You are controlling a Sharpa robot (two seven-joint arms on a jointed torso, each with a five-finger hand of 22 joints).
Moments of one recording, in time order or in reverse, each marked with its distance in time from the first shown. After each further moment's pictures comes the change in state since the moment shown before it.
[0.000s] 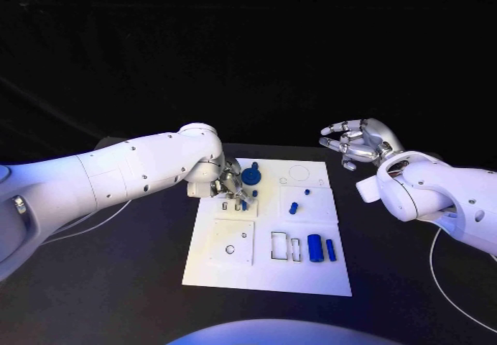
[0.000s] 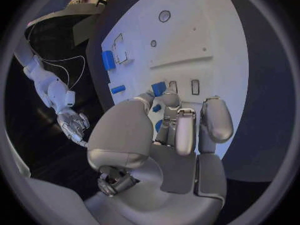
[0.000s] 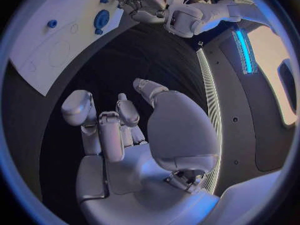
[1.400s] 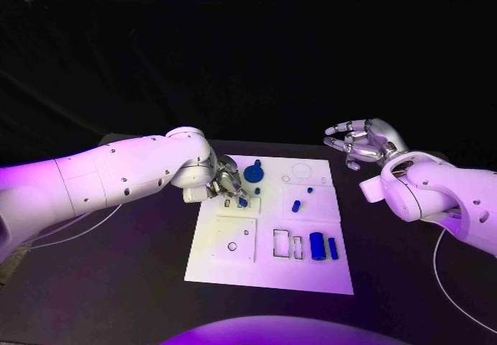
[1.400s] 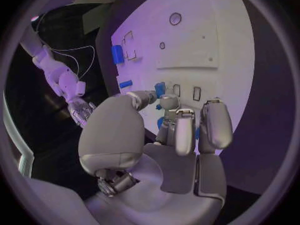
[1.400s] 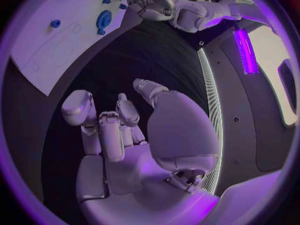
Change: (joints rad) left arm -0.018 -0.111 0.000 0.128 0.063 -0.142 0.044; left_hand -0.041 -0.140 0.418 -0.039 0.210 0.028 -0.020 0.056 0.147 0.076 -0.025 0.023 0.037 -0.001 -0.021 0.013 0.000 -0.016 0.020 -0.020 0.035 0.066; right arm -0.008 -0.003 0.000 -0.007 0.000 0.001 0.000; right_hand 0.000 0.000 0.003 0.003 0.006 0.003 -0.003 0.000 0.000 0.000 0.000 0.000 -0.001 0.000 0.000 0.000 0.000 0.000 0.000 0.000 0.000 0.000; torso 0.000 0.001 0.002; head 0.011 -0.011
